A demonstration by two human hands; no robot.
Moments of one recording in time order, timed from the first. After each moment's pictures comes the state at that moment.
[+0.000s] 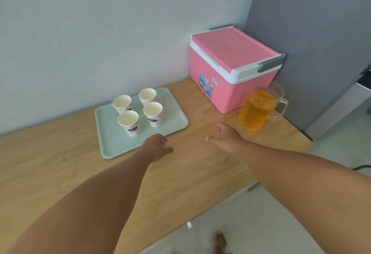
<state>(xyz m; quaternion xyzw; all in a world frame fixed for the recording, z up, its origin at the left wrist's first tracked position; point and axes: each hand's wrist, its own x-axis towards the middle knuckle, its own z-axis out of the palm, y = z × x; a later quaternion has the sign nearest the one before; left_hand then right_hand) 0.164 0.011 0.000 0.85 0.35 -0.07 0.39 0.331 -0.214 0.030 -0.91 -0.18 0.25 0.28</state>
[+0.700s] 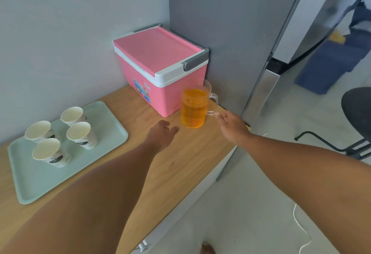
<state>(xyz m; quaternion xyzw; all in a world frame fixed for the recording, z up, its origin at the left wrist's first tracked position) 0.341 -0.152 0.024 0.88 0.24 -0.05 0.42 0.432 -0.400 0.046 -0.94 -0.06 0.10 0.32</state>
